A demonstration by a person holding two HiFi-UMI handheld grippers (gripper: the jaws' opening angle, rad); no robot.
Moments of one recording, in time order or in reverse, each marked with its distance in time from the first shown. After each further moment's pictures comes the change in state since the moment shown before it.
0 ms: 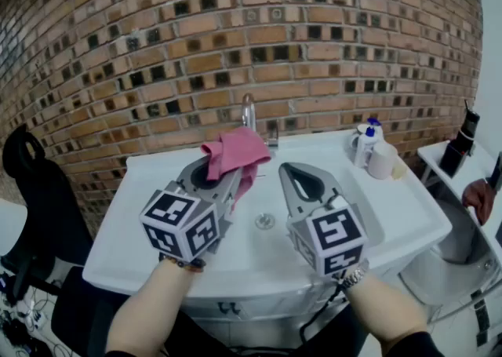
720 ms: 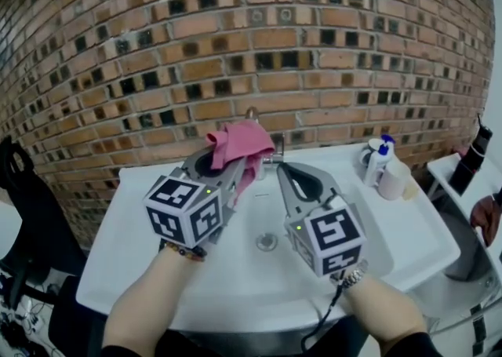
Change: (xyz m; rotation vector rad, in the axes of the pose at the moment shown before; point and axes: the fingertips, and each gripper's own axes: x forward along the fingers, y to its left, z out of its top) left arm 0.075 0.057 -0.002 -0.016 0.023 -0.002; right arm 0.069 -0.031 -0.009 -0.016 0.044 0.012
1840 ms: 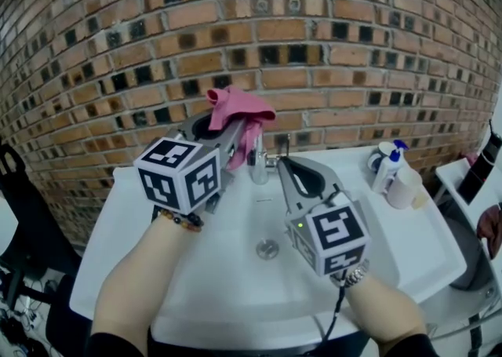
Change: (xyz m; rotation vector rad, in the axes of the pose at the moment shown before) left arm 0.056 0.047 0.035 0.047 -0.044 0.021; right arm 0.038 -0.019 -0.012 0.008 0.016 0.026
